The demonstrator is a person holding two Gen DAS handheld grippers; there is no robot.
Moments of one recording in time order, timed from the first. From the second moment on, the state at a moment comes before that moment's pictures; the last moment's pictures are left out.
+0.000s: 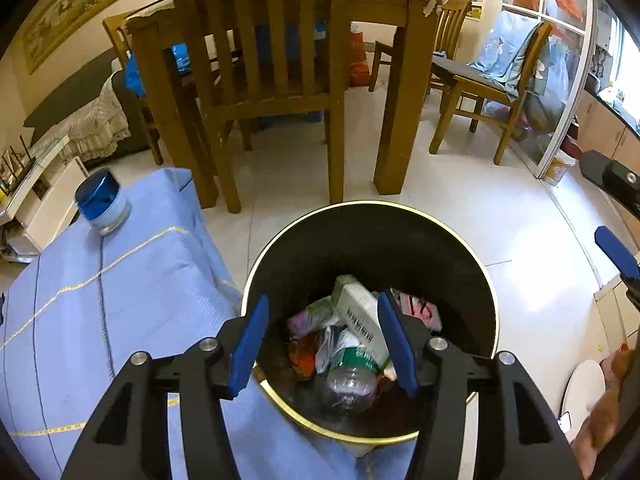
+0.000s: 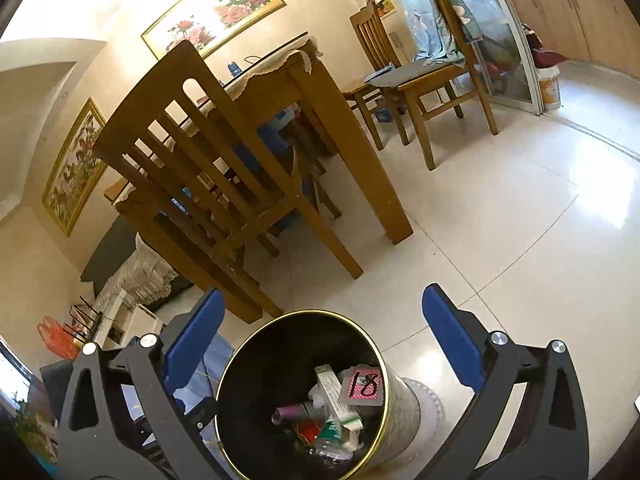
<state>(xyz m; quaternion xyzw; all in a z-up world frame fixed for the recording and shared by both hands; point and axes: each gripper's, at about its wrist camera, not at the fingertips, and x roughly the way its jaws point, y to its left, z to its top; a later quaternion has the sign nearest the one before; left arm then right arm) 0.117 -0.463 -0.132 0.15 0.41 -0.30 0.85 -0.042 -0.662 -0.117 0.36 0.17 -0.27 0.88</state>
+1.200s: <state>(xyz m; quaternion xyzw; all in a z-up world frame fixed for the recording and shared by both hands) 0.022 -0.044 0.015 0.05 0.27 0.00 0.96 0.016 -0.242 0.003 0.06 0.23 0.00 0.97</state>
